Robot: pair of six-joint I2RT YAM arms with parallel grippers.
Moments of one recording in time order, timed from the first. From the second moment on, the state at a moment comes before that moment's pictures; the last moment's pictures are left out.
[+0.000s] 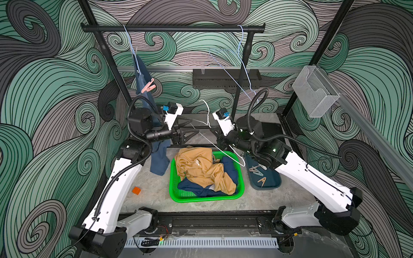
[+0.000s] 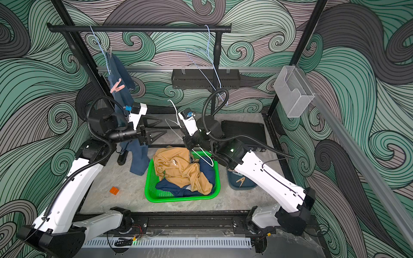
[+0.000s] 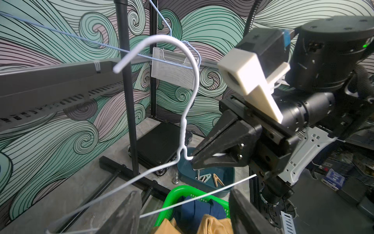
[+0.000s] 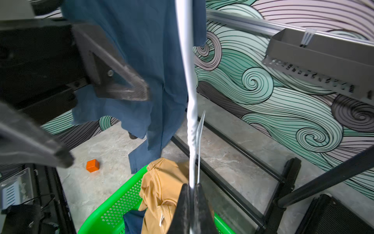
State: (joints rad) left arm -0.23 1.10 1.32 -0.36 0.90 0.02; right arm 0.90 1.37 1.57 -0.49 0.14 0.00
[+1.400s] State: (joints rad) left arm -0.25 0.87 1.01 -0.17 0.77 -0.22; right arm 0.62 2.26 2.83 -0.23 0.30 0.02
